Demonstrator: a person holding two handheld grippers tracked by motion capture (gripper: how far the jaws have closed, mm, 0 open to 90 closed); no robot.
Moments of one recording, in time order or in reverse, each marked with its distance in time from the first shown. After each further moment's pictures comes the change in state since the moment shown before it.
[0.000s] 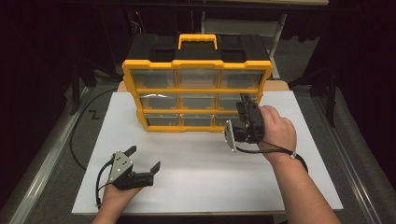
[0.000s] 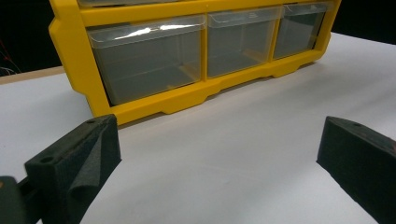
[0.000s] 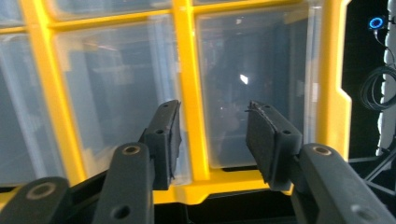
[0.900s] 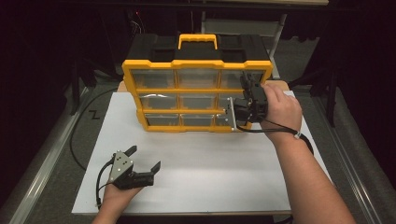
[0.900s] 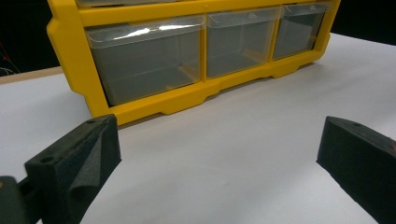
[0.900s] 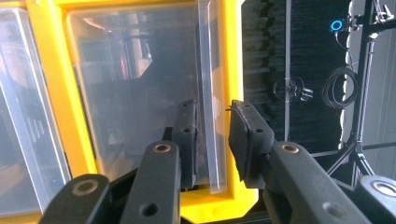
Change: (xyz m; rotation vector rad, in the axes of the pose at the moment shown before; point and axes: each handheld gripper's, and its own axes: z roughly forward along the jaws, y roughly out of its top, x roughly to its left) left arm 0.000 0.000 0.001 -0.004 -0.001 -0.002; right arm -0.050 0.007 0.024 0.021 -0.094 -0.023
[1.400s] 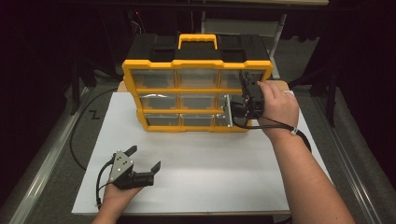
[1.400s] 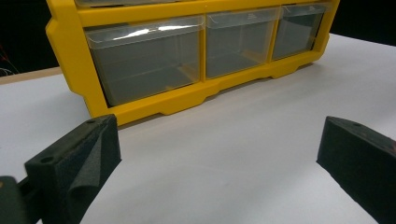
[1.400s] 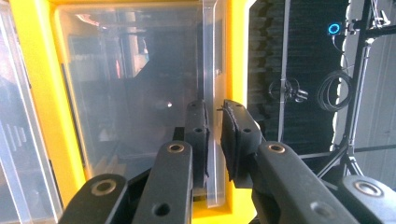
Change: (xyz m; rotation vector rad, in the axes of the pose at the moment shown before) left arm 0.000 0.000 0.000 -0.002 -0.002 0.000; right arm 0.001 0.004 0.009 0.014 -0.015 -0.032
